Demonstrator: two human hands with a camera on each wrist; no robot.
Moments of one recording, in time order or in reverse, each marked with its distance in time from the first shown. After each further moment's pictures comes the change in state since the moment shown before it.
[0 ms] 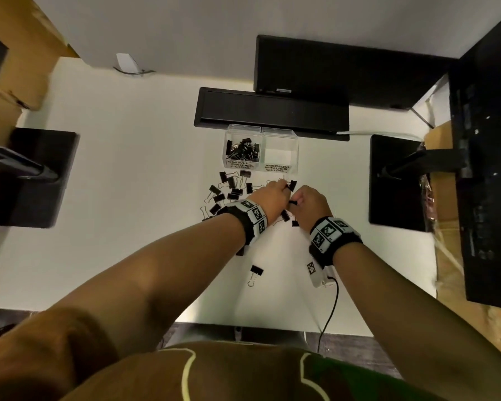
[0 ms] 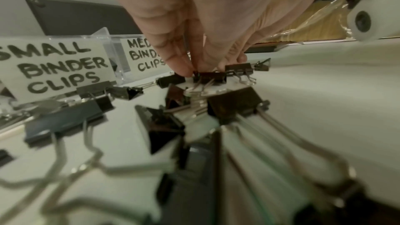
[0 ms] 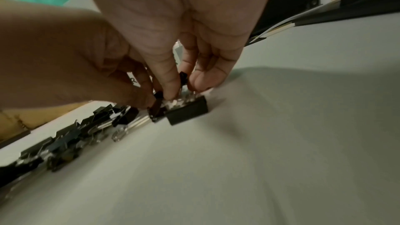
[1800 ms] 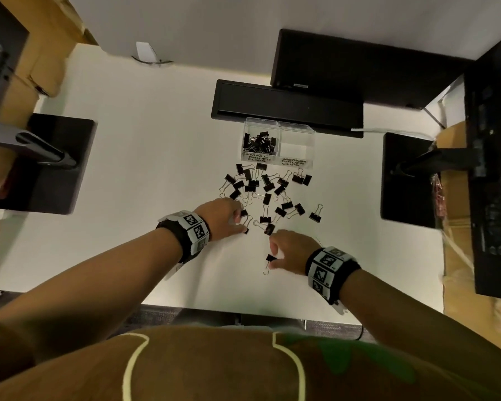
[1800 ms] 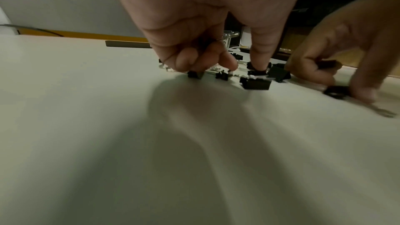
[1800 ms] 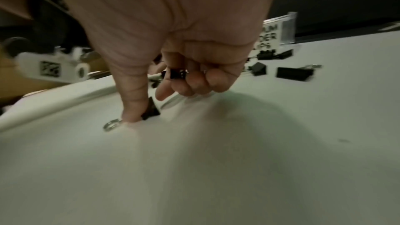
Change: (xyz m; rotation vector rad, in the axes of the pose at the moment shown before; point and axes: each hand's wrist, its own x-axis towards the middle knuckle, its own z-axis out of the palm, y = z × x) left_hand -0.115 -0.082 0.022 -0.388 -0.068 -0.268; right_hand -0.082 -0.025 0.036 -0.482 -0.608 -0.279
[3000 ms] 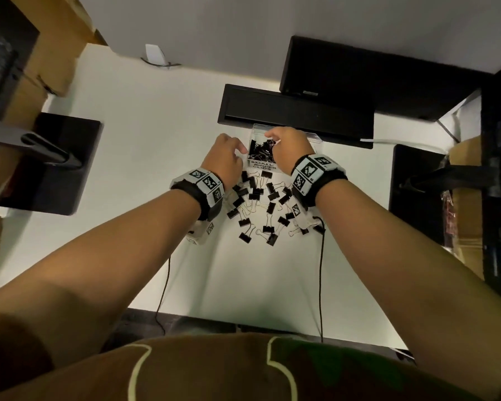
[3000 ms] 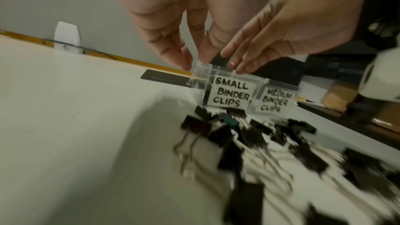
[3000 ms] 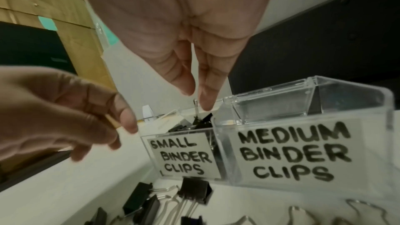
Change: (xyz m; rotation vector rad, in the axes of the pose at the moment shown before) left_hand 0.062 0.010 -0.075 -0.296 0.522 -0.148; right_hand 0.112 -0.025 -0.163 0.271 0.502 0.114
